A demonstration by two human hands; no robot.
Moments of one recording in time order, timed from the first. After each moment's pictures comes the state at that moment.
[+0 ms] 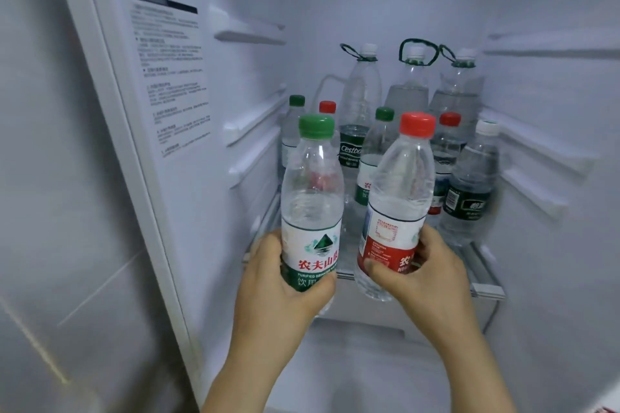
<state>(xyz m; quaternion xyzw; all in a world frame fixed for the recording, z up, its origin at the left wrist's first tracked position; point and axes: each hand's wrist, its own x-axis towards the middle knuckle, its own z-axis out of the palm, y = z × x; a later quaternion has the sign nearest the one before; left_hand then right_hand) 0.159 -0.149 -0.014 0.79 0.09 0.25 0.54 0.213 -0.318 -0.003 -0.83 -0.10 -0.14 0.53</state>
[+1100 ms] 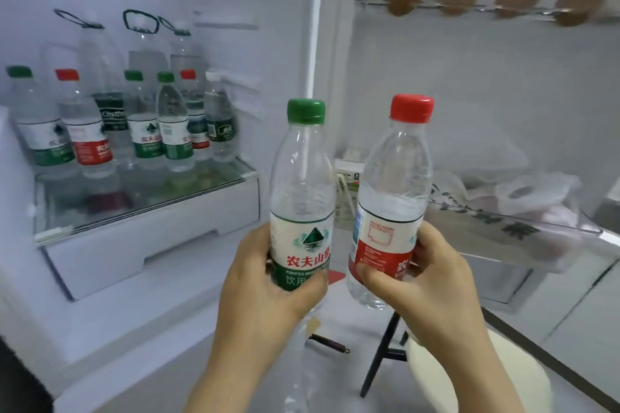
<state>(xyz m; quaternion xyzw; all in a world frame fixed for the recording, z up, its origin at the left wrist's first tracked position) -0.052 -0.224 -0.012 0.76 -0.26 0.00 0.60 -0.158 -0.366 0.011 -0.81 0.22 -0.33 0.43</state>
